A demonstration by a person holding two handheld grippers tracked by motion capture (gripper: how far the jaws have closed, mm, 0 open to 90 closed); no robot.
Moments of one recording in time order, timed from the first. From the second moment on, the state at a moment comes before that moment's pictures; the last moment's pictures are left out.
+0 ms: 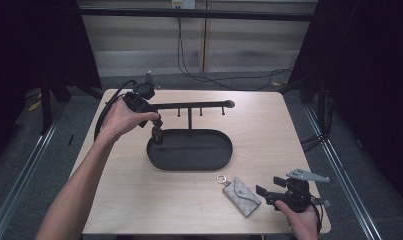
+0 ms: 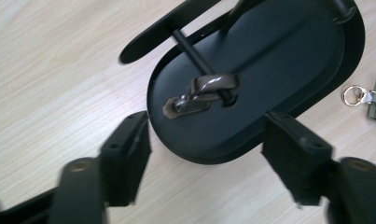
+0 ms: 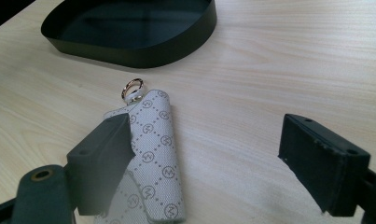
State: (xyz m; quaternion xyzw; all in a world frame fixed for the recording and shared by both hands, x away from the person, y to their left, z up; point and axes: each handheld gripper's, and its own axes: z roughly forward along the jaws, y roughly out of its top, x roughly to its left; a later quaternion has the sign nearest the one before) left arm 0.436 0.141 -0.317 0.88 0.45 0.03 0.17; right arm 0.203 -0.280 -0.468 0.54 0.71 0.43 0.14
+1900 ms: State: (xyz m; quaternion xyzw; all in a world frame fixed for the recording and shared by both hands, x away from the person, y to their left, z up) left arm 0.289 0.244 -0.400 0.83 0.39 0.10 0.40; right arm 0.204 -0.281 -0.469 0.55 0.71 0.42 0.15
